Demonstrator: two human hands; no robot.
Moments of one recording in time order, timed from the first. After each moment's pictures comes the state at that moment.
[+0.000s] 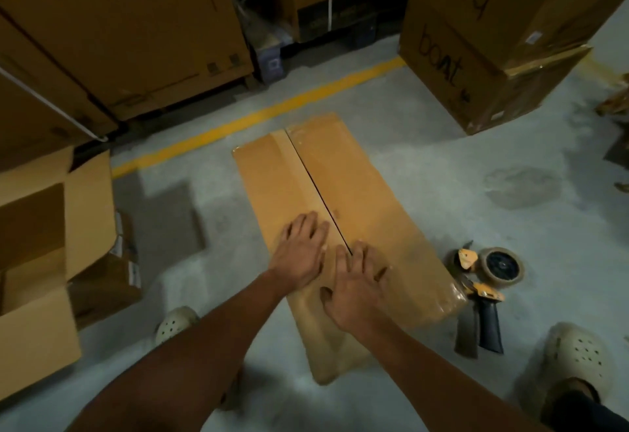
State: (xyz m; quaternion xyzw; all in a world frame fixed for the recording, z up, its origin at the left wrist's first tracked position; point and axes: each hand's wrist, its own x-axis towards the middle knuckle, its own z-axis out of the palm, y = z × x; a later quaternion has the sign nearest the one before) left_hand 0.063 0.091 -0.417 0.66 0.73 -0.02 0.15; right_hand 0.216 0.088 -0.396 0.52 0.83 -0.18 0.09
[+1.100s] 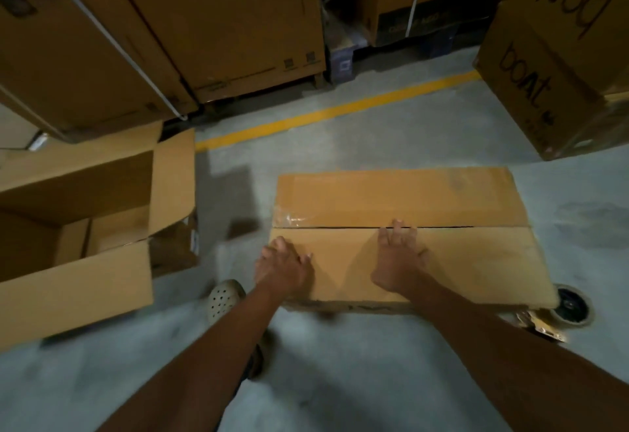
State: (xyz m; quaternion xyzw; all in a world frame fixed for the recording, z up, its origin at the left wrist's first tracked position) left_hand 0.004 -0.005 -0.386 0.28 0.92 -0.04 0.26; right_hand 0.170 0.133 -0.401 0.47 0.84 -0.18 0.23
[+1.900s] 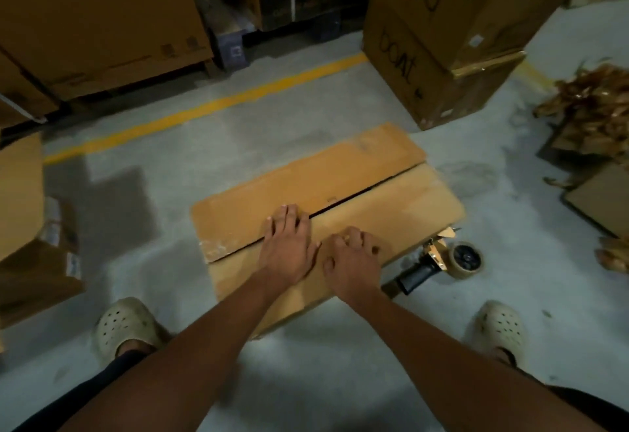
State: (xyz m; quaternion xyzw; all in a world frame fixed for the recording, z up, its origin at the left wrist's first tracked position) left_hand 0.161 0.104 -0.400 0.62 0.77 0.00 0.16; right_hand 0.305 0.135 -0.403 0.54 0.83 -0.13 0.06
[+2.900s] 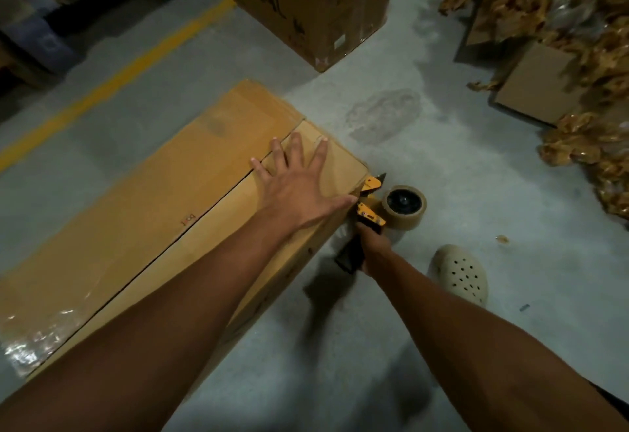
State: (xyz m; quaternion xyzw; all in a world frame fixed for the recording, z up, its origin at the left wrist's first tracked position) left_hand 0.334 0.305 -0.444 0.71 0.69 -0.06 0.15; right_hand 0.488 0.262 -0.571 0.71 0.02 -0.63 -0.31
